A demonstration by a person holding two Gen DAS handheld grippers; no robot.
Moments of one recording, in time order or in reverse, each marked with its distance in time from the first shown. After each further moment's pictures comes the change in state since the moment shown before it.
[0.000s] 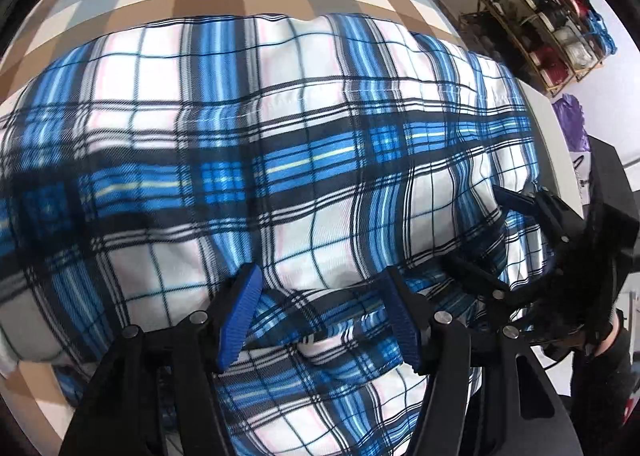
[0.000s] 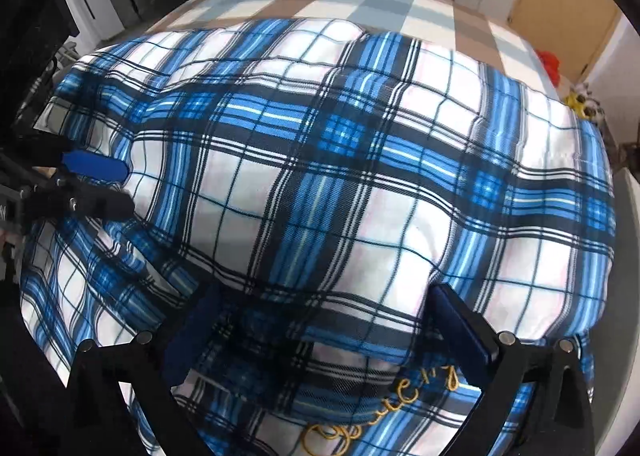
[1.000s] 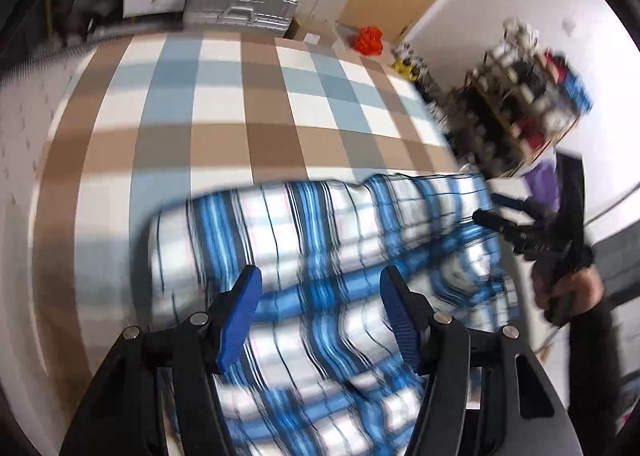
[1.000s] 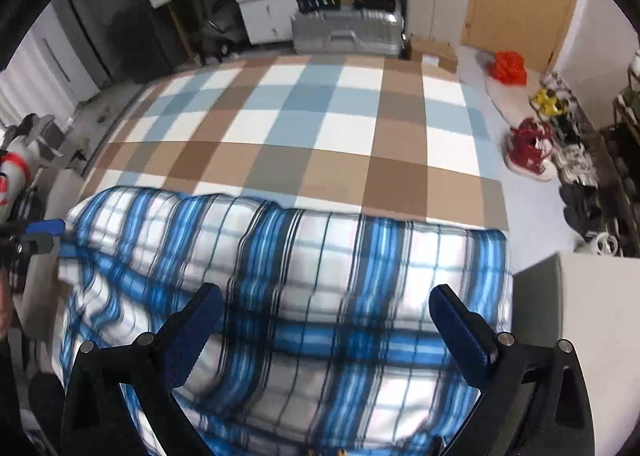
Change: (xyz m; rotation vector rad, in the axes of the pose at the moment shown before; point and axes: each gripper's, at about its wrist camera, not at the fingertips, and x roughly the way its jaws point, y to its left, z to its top) left arm -0.094 0.032 0.033 -0.021 -0.260 -0.040; right arm -0.055 -0.057 0.118 0.171 -0.065 -0.016
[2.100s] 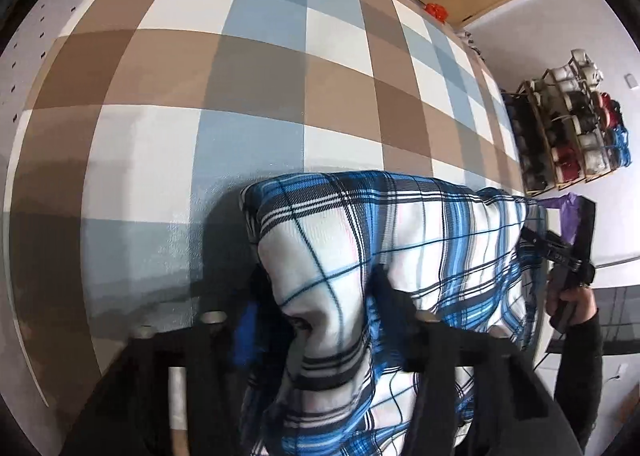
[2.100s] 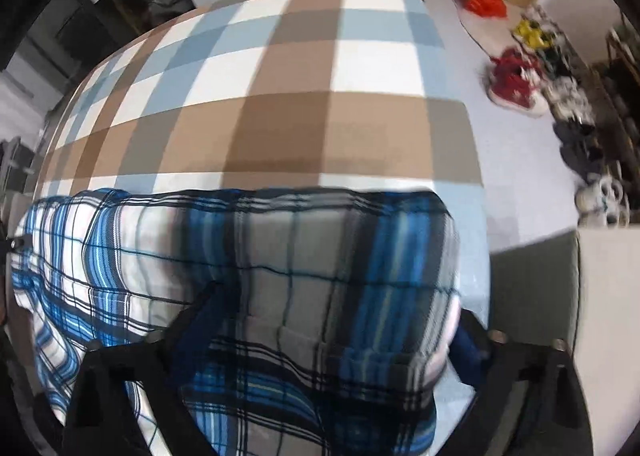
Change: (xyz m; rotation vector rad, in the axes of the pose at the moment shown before) left arm 0.051 0.127 0.013 -0.257 0.199 -0.050; right arm 0.067 -0.101 -0.001 0.085 0.136 -0.004
